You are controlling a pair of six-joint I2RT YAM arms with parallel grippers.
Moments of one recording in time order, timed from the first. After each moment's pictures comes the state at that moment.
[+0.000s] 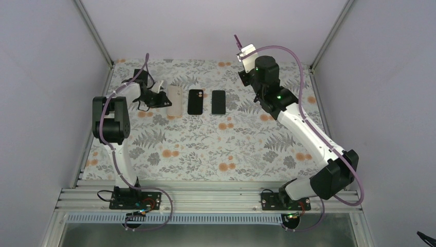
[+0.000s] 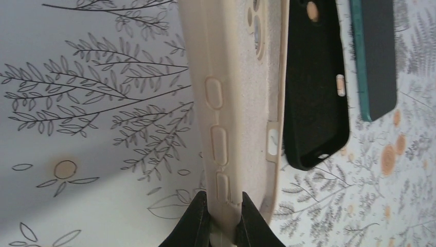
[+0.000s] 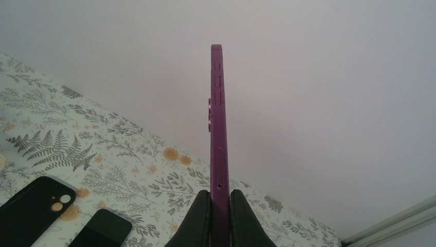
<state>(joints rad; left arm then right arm) 0.02 2.05 1.46 -0.67 0.65 0.06 0.53 1.42 1.40 -0.20 0.34 -0.34</state>
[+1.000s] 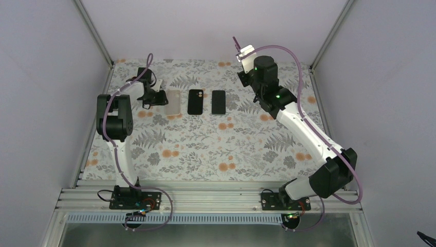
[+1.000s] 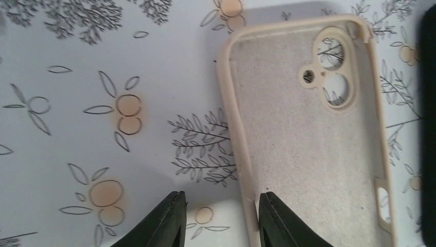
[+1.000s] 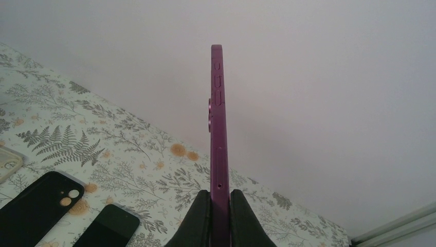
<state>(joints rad) -0.01 2.13 1.52 -0.60 0.31 0.00 0.53 1.44 1.40 -0.21 0.32 -0.32</state>
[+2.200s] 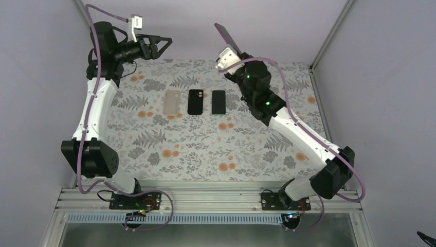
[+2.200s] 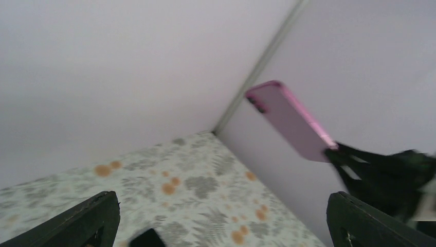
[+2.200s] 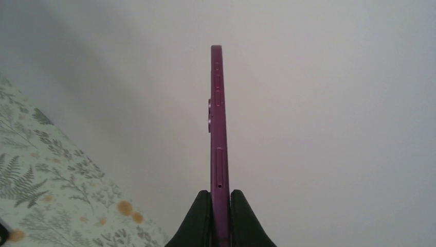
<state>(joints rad) 0.02 1.60 1.73 -0.30 0.91 -0.36 0.67 1.44 1.42 0.03 0.40 -0.72</state>
